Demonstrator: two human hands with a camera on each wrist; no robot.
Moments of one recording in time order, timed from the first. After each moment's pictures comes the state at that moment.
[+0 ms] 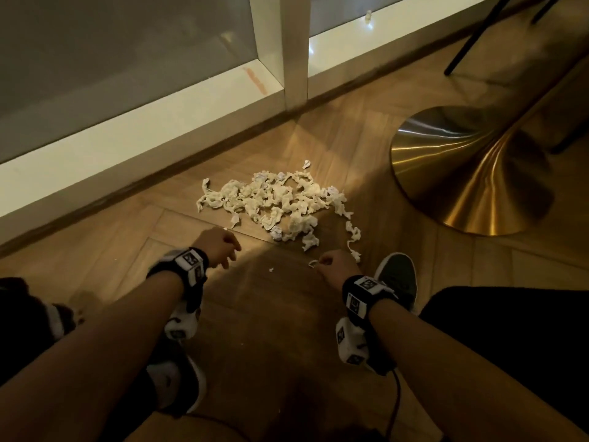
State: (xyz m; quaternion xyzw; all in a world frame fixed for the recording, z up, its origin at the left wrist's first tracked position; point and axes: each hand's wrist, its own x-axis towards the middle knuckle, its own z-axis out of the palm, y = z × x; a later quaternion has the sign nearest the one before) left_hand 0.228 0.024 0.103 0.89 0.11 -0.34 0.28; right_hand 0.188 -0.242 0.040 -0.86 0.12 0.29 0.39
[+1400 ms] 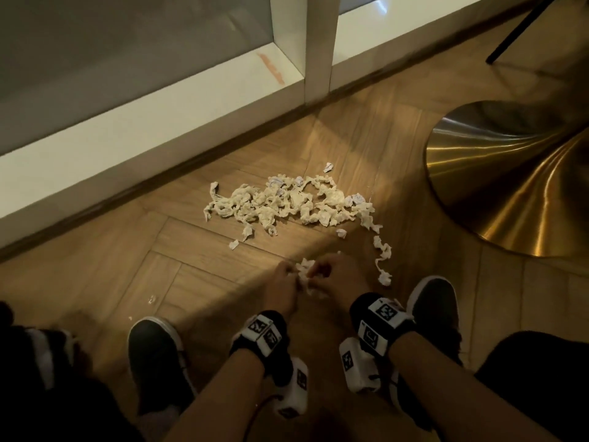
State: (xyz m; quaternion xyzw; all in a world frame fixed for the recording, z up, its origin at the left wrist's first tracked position) left_hand 0.212 -0.058 0.000 0.72 0.28 -0.26 0.58; right_hand 0.234 -0.193 0.038 -0.86 0.02 0.26 0.44
